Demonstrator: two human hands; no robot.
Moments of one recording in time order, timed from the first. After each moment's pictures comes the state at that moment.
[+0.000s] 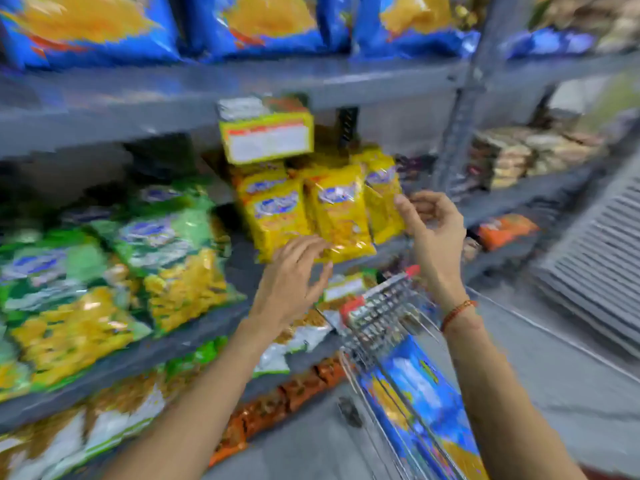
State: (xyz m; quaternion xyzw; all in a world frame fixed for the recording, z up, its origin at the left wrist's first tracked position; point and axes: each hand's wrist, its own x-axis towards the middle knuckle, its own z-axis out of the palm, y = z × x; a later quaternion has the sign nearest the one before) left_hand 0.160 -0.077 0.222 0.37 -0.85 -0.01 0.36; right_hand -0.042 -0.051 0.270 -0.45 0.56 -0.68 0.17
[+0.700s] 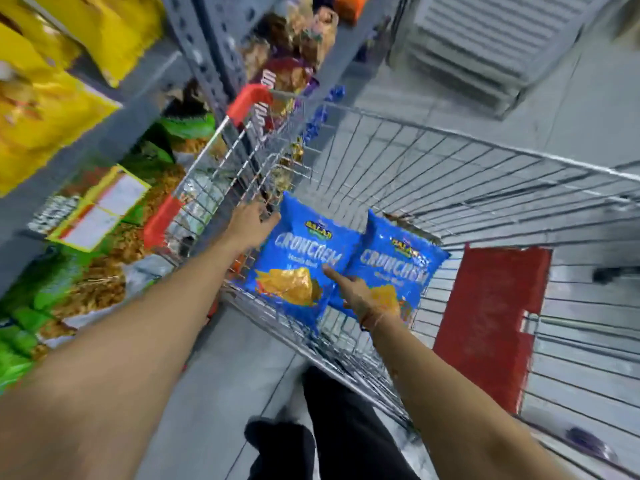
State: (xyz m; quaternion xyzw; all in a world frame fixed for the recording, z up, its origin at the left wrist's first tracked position) left_hand -0.089 -0.129 -0.046 0.45 -0.81 -0.36 -0.11; right_hand -0.164 0.080 -0.131 0.04 0.75 -0.43 0.50
